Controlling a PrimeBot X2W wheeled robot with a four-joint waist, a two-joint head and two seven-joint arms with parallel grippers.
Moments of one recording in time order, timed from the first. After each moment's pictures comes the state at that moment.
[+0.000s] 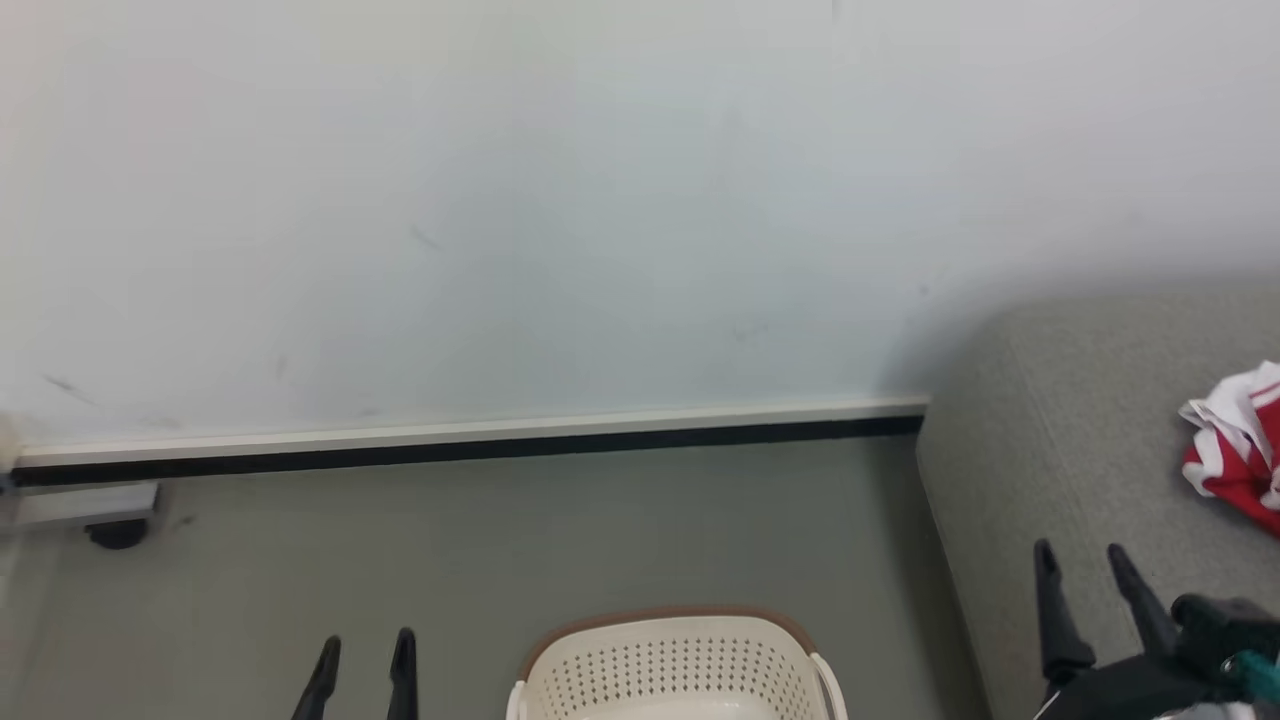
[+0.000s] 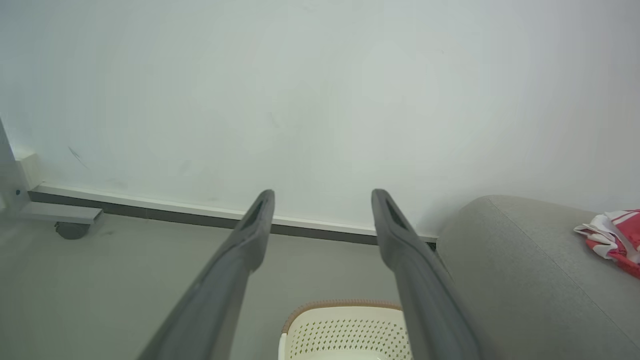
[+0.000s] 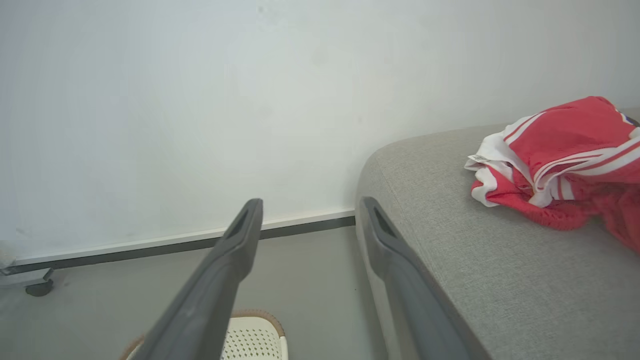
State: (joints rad) left arm 0.01 0.13 -0.22 0.04 -0.39 0.12 -0.26; right arm -0.06 -0.20 0.03 0.18 0.21 0.13 -0.08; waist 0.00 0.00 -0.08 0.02
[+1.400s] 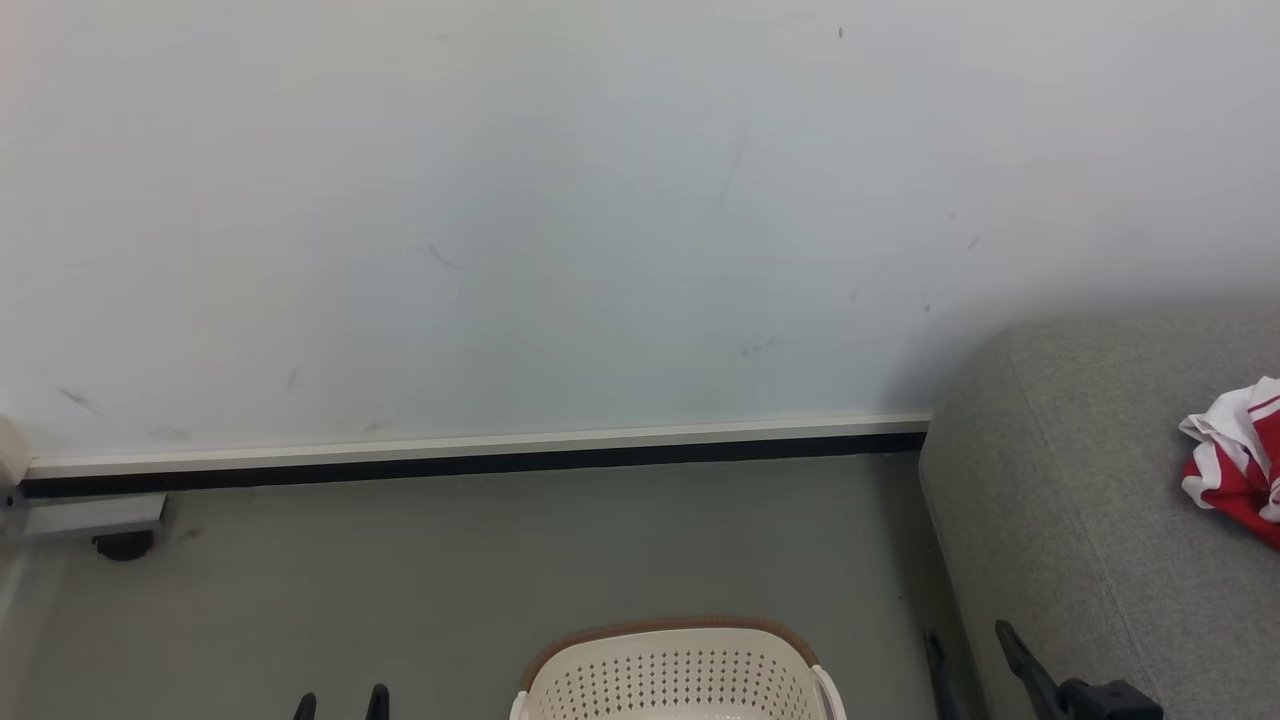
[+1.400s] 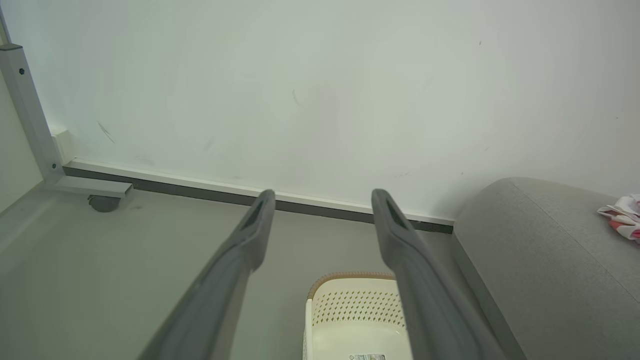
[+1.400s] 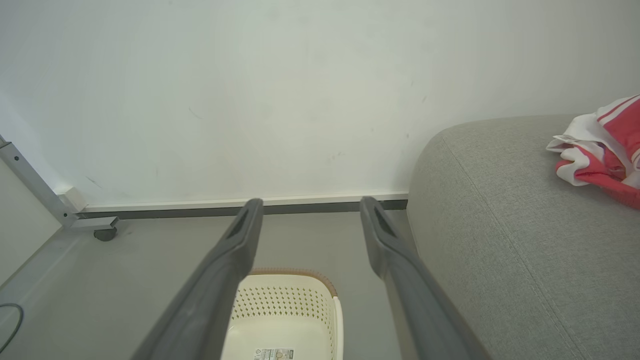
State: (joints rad) left arm 0.08 0.09 -0.07 0.12 -0.30 0.00 -0.26; right arm 0.11 -0.10 0.18 0.07 0.12 0.13 -0.11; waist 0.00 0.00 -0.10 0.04
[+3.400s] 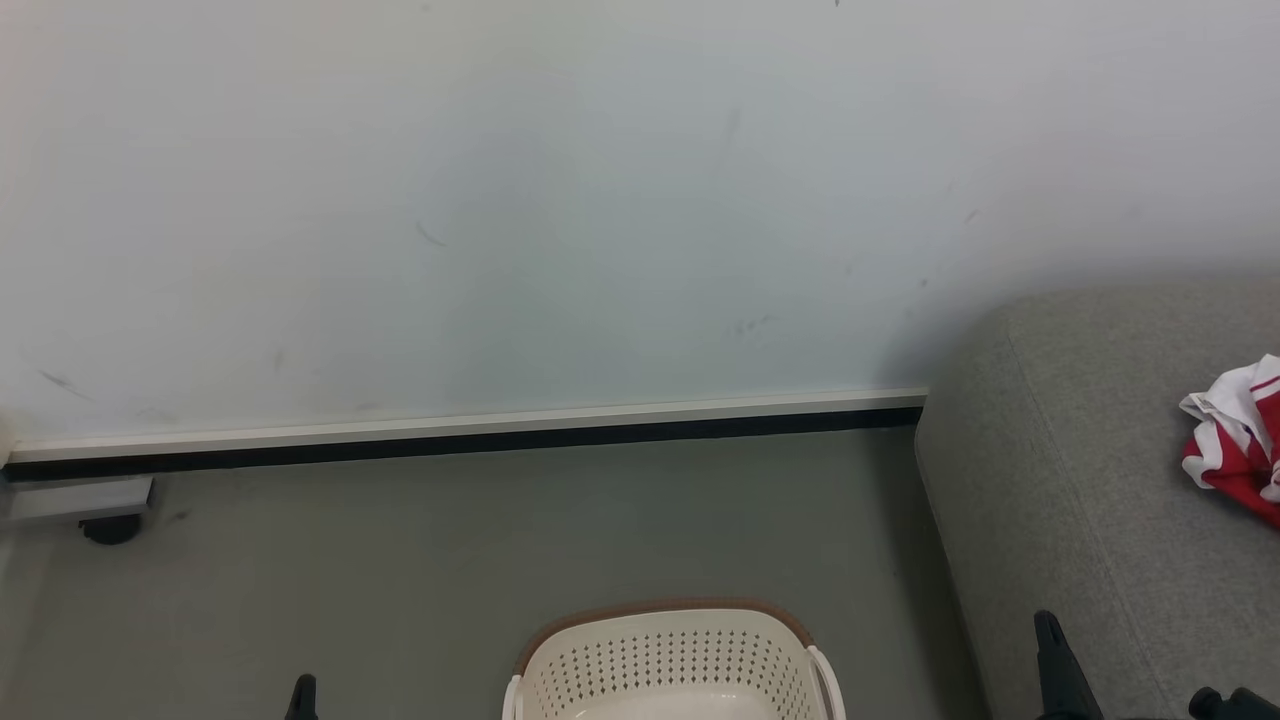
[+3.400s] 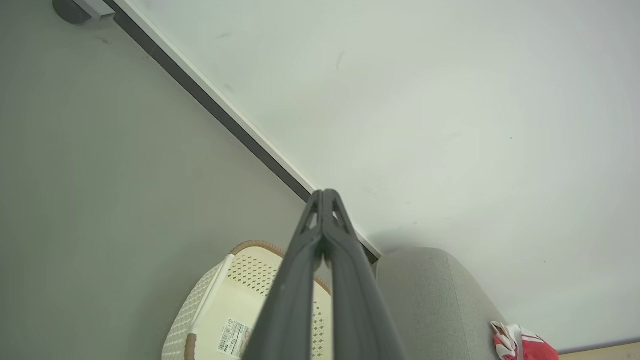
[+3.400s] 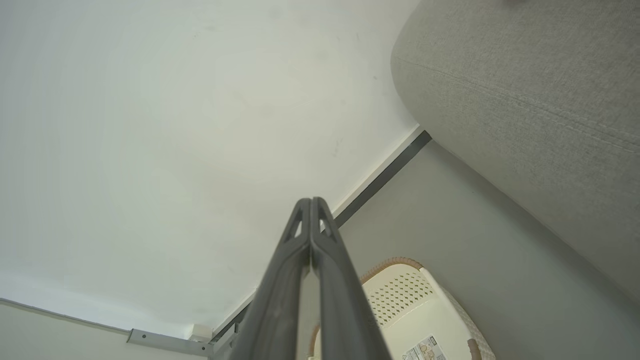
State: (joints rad) left arm -0.02 0.06 0.01 0.23 -0.91 -0.05 -0.06; right arm 0.05 -0.12 0.10 0.16 0.88 0.13 -0.08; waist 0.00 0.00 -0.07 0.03
